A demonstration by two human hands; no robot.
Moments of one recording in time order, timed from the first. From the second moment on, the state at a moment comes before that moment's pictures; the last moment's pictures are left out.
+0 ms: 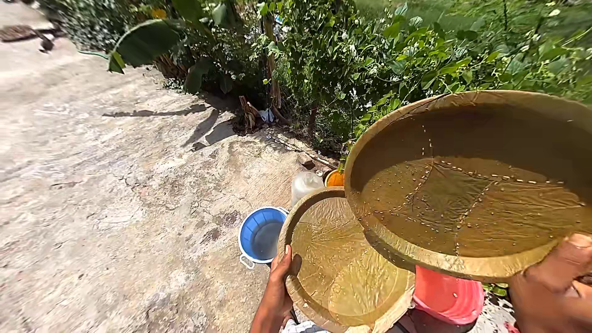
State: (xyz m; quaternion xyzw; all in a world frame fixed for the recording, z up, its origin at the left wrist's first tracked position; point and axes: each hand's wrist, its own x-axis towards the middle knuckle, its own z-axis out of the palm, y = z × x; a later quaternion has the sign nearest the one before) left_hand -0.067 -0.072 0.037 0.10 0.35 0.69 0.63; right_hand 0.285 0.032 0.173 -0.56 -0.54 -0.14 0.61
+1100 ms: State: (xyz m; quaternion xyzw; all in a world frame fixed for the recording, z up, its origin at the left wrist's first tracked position) left_hand -0.075 -0.075 0.047 0.18 0.56 0.63 0.50; right_hand 0.239 0.002 0.029 -0.60 -0.37 0.43 0.57
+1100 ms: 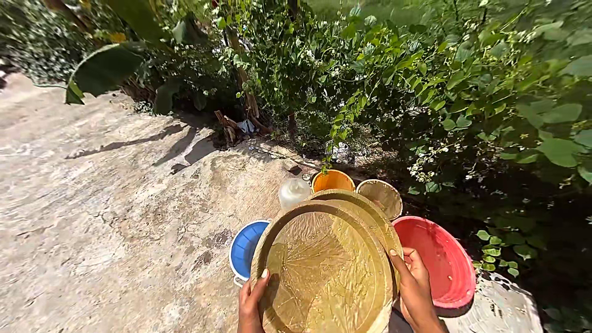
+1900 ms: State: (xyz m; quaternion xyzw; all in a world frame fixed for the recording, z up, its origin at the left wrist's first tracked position) left_hand -0.069 -0.084 0.042 0.02 0.37 0.68 0.63; right_hand 0.225 0.012 0.035 -0.58 -0.46 0.43 0.52
